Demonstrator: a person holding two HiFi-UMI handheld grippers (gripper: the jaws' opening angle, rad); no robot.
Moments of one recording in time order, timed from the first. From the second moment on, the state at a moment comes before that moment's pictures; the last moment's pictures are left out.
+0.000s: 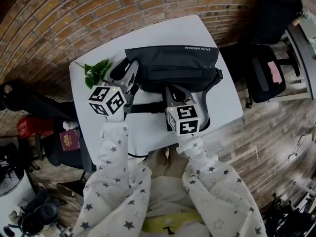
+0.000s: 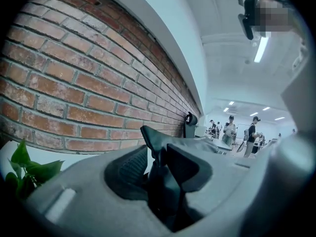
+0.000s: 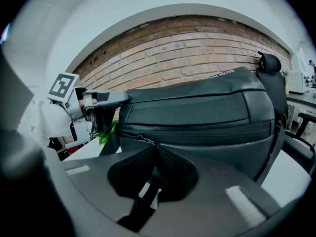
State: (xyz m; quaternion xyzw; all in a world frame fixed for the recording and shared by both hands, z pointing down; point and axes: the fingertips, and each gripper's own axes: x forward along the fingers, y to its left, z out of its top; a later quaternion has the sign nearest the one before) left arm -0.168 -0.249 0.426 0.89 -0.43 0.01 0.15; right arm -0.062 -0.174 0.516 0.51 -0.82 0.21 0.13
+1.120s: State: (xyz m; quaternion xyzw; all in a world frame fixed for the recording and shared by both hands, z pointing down) left arm -0.174 -0.251 0.431 0.88 -0.46 0.02 0.15; right arm -0.015 -0.174 0.515 0.57 -0.78 0.23 0.12
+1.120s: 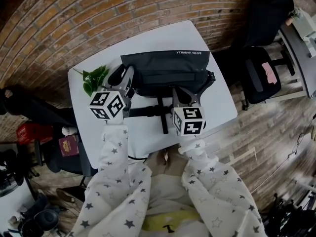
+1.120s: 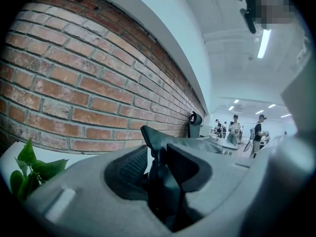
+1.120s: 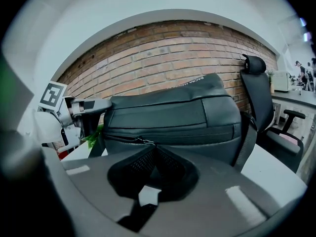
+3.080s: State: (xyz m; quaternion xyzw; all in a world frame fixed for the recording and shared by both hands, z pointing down) left arm -0.182 -0.255 0.436 0.86 -0.49 0.04 0.12; right arm 0.080 -0.172 0.510 0.66 -0.70 0.26 0.08
